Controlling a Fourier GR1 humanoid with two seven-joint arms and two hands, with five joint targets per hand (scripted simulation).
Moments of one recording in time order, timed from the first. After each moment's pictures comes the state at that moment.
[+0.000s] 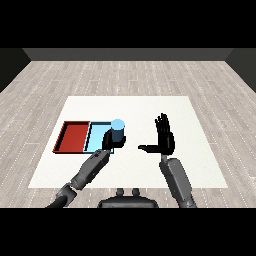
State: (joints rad) left arm -0.54 0.10 -0.50 -0.91 0.58 0.42 -0.59; right arm -0.22 -0.07 0.23 -1.67 -0.34 -0.29 -0.22
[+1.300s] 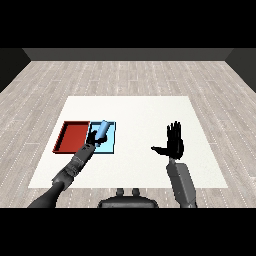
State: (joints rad) left arm -0.79 0.19 -0.50 -0.21 0.33 0.54 -0.04; right arm -0.11 -0.07 0.06 -1.56 -0.46 -0.16 -0.33
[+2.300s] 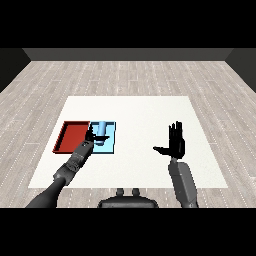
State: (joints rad) left arm -0.87 0.18 -0.35 -0.09 0.36 0.52 -0.12; right arm -0.12 -0.08 0.03 -1.53 -0.45 -0.12 -0.34
